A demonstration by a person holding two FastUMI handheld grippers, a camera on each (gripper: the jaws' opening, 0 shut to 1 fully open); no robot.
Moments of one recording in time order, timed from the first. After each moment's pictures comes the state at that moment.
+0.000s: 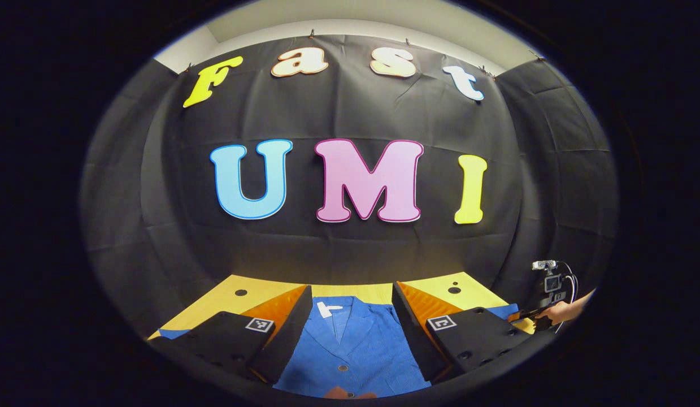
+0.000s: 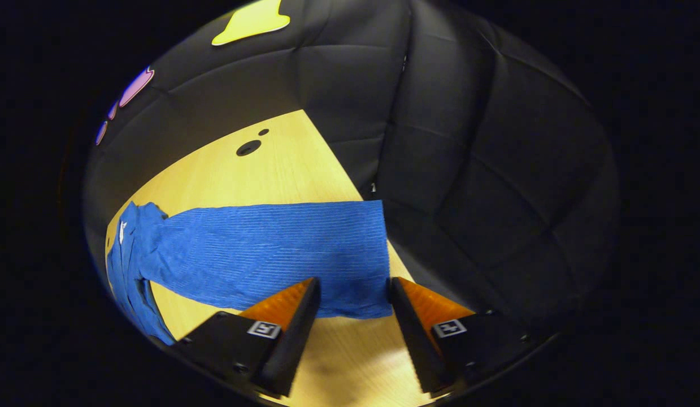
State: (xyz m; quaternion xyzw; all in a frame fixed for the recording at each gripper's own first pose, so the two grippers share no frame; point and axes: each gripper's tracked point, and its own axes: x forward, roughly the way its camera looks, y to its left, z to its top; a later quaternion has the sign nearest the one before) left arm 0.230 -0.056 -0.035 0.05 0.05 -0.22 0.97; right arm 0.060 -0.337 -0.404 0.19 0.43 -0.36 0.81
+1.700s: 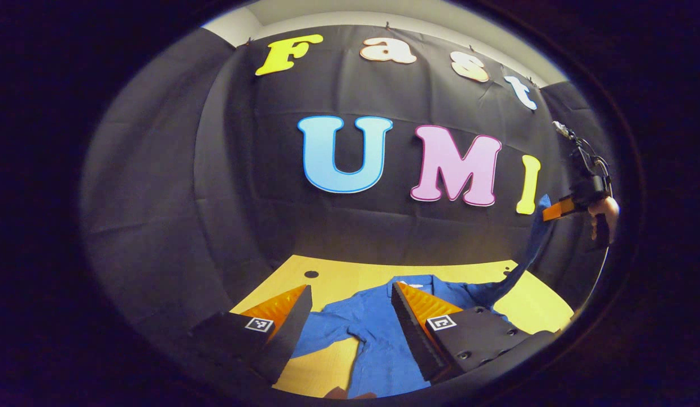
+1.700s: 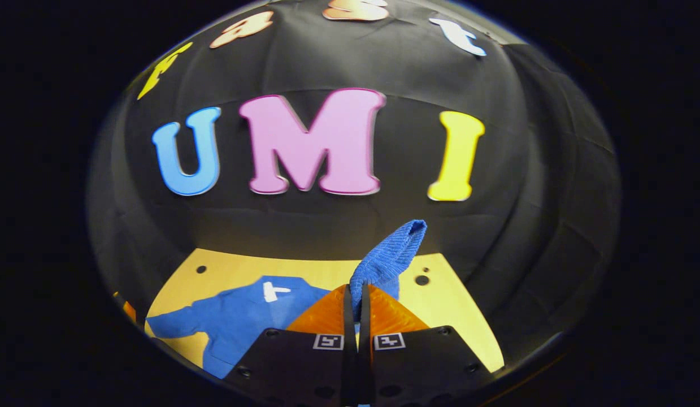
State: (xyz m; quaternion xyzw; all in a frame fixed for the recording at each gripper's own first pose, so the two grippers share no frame) left arm 0.301 0.219 -0.090 0.01 0.09 -0.13 0.99; right arm 0.295 0.007 -0.072 0.03 0.22 -0.20 0.96
